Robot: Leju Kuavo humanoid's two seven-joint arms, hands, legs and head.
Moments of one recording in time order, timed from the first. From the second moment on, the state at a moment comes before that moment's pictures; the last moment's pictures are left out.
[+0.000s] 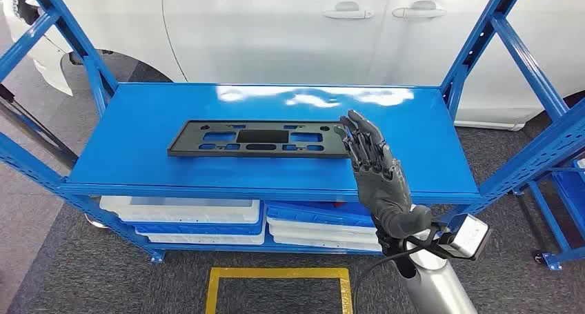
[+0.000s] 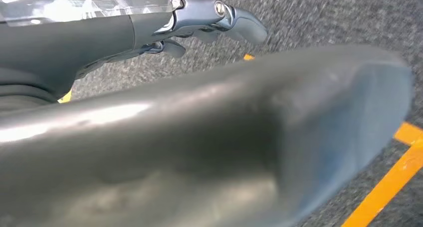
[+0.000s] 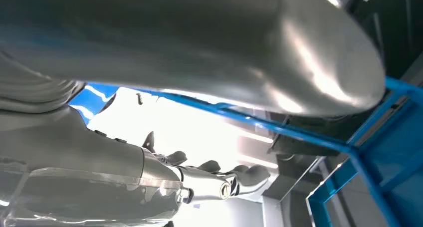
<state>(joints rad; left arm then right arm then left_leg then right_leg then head) -0.09 -0.05 1.37 -0.23 -0.88 0.01 -0.29 -0.26 -0.04 0.33 -1.70 -0.02 0.26 -0.67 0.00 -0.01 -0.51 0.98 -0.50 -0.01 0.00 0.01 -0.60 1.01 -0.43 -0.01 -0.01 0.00</state>
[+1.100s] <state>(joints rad) -0.09 -0.06 1.37 -0.23 -0.89 0.04 -0.28 -0.28 -0.05 0.45 -1.62 0.22 0.12 -0.49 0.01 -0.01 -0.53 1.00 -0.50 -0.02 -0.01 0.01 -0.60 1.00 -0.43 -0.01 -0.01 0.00</state>
